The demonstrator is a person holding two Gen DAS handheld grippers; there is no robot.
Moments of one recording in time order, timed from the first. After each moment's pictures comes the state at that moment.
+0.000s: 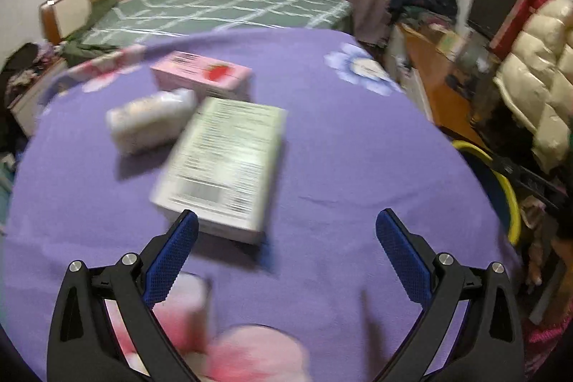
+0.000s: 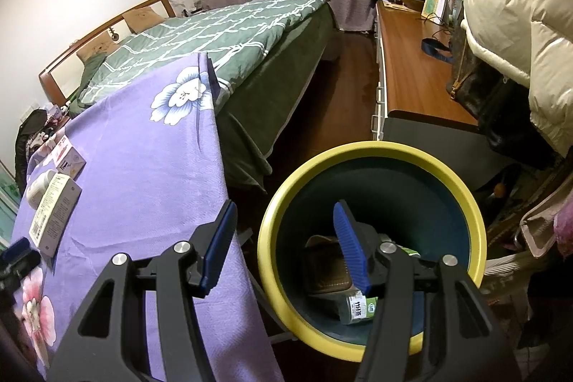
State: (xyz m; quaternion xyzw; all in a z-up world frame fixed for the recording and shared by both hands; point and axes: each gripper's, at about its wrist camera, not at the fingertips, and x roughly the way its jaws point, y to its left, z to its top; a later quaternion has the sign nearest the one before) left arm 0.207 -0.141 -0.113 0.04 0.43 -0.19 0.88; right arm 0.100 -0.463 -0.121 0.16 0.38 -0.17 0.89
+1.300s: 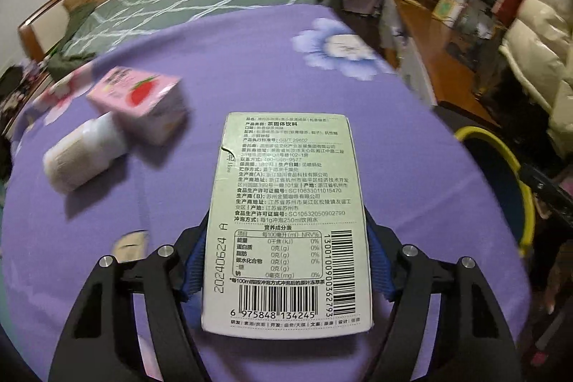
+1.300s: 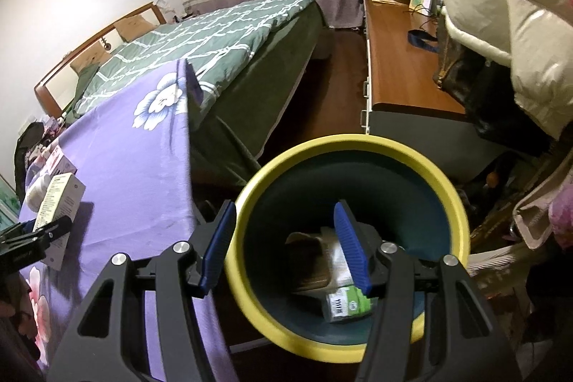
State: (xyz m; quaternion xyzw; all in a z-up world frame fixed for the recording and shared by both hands) left arm 0.240 -0.237 -0.126 0.10 0.46 -0.23 0.85; right arm 0.071 -0.495 -0.125 0.18 0.37 -0.18 0.89
